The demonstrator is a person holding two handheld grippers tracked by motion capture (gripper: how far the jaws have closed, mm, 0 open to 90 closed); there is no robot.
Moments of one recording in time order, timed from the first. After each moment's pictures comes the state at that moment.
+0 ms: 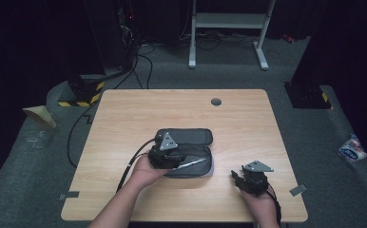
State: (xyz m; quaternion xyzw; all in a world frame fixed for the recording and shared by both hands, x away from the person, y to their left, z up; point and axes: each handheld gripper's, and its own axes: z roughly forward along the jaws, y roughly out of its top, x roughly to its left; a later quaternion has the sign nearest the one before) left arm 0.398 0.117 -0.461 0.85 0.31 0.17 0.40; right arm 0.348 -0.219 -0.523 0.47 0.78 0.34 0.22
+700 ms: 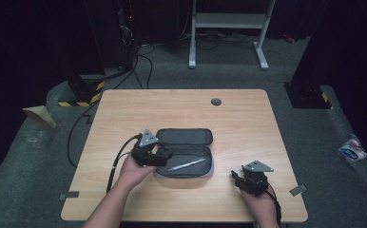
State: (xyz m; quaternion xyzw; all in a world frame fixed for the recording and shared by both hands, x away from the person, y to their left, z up) left arm 0.393 0.169 -0.452 0.80 0.37 0.20 0.43; right arm 0.348 -0.219 -0.523 0.47 0.78 0.34 0.22
